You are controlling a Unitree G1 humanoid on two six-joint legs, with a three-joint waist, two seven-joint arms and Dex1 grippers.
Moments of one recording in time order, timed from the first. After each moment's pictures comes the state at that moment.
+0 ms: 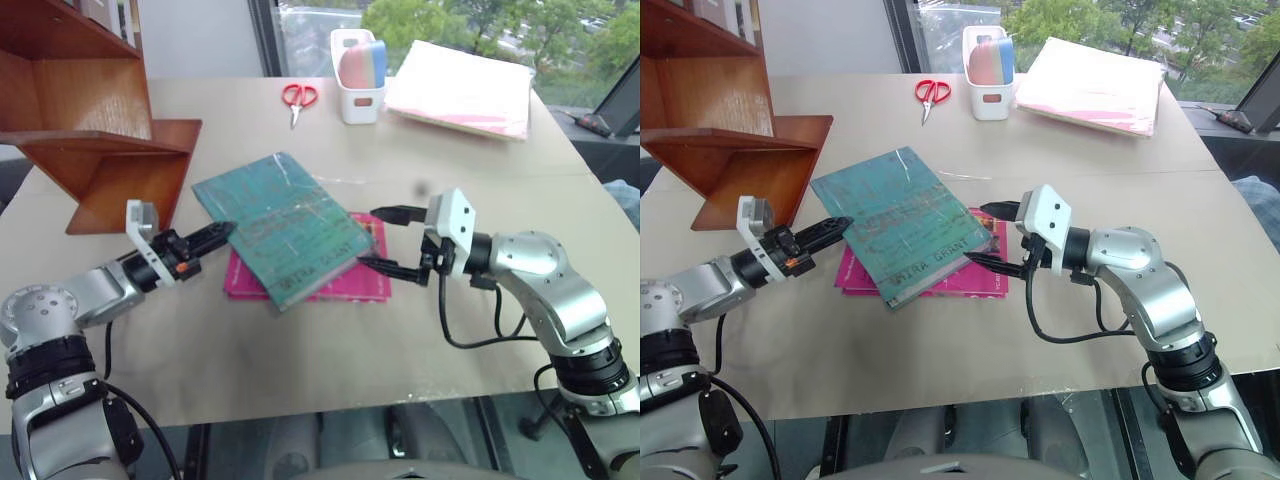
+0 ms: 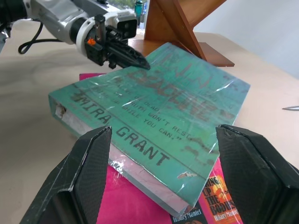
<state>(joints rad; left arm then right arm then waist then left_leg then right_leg) -0.40 0.70 0.60 0.35 -1.27 1.34 -0.45 -0.46 -0.49 0.19 -0.39 0.36 0.42 0.89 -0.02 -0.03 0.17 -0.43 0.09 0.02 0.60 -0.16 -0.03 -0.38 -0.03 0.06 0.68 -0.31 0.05</state>
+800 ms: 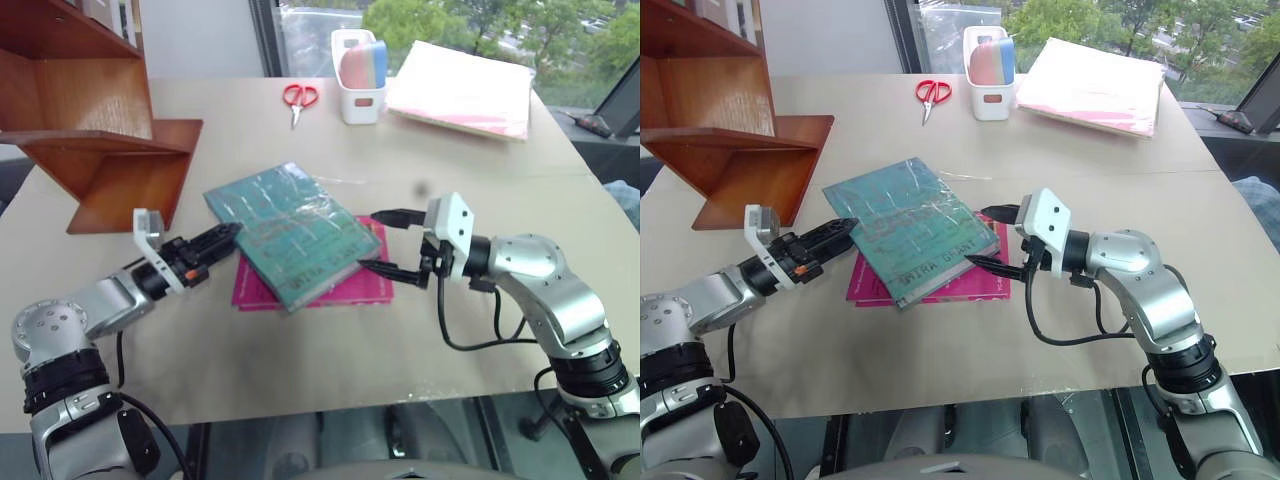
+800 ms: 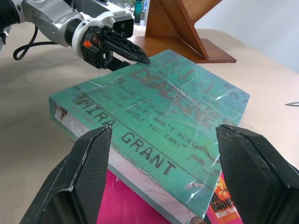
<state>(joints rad) -0.39 0.64 0.63 0.30 -1.29 1.34 -0.42 -0.44 -0.49 0.19 -0.38 0.35 0.42 0.88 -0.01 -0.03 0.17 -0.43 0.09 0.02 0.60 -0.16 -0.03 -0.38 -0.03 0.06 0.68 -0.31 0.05</state>
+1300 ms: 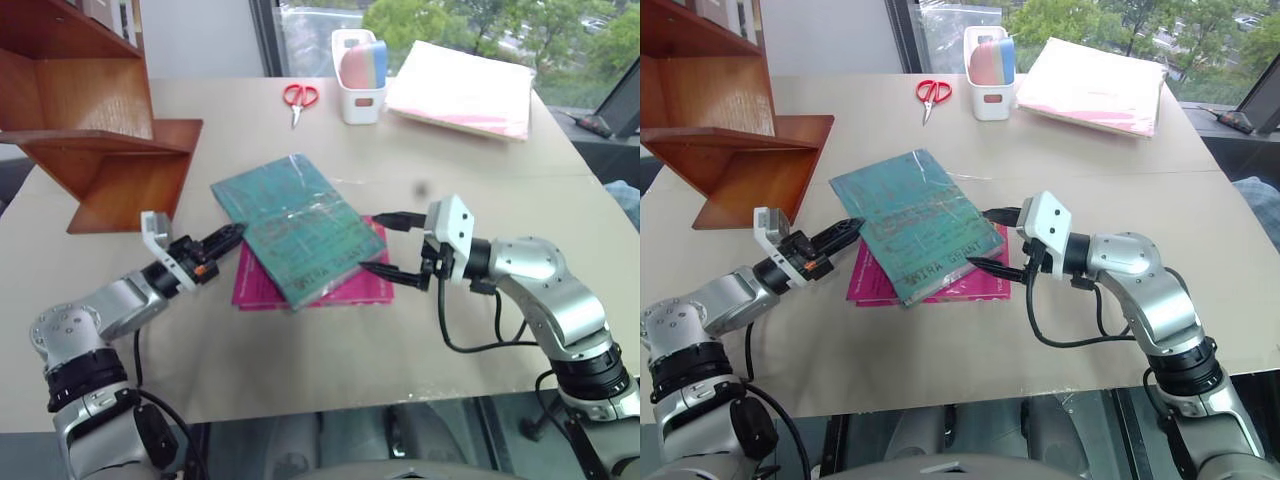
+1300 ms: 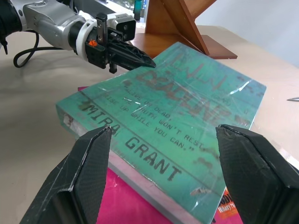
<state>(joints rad) -0.41 0.56 0.70 0.33 -1.38 1.34 -0.30 -0.43 -0.49 0.19 -0.38 0.35 0.42 0.88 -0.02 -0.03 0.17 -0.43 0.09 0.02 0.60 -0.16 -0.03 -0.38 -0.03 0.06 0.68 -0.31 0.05</state>
